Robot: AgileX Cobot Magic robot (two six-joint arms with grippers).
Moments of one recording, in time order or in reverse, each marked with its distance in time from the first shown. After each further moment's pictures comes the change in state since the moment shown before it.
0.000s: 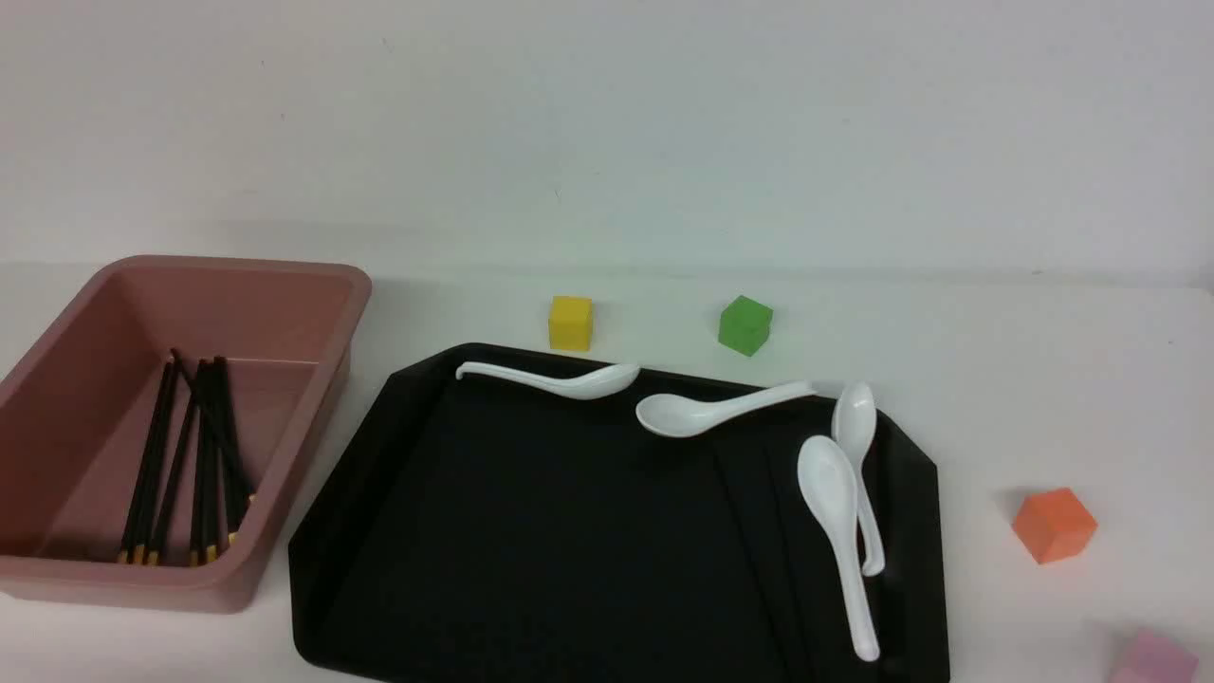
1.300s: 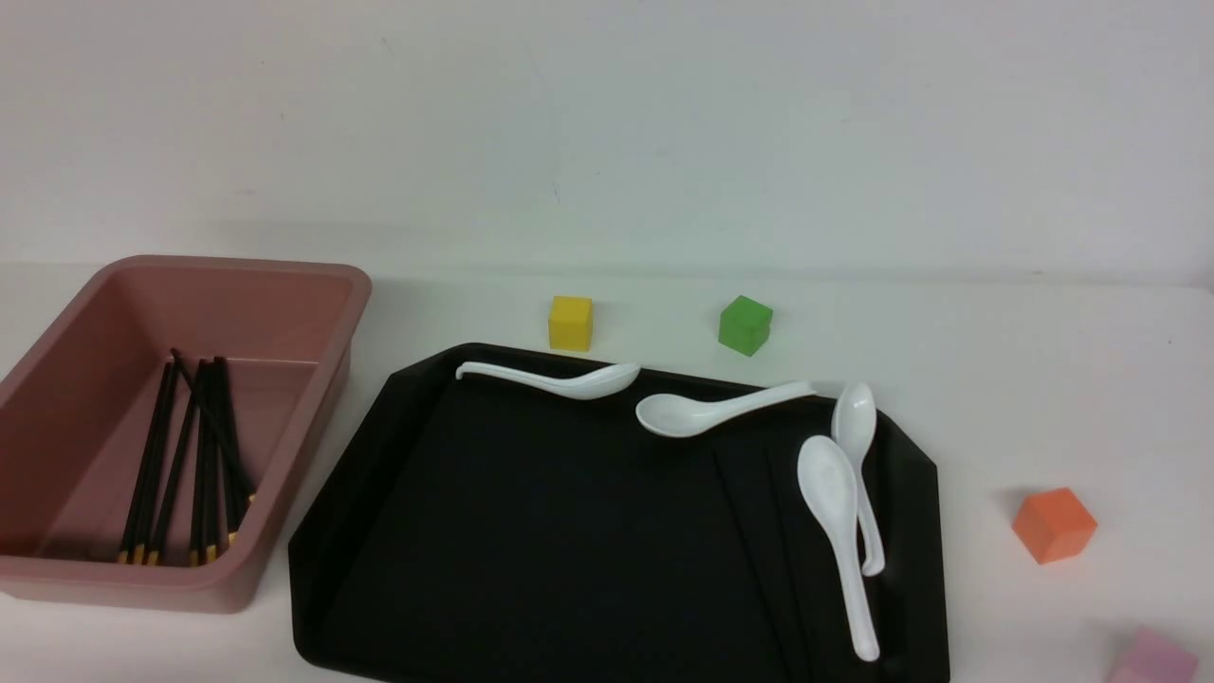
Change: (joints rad) right arm 0.000 0.000 0.000 -0.001 0.000 0.000; left arm 0.000 0.000 0.000 0.000 0.000 0.000
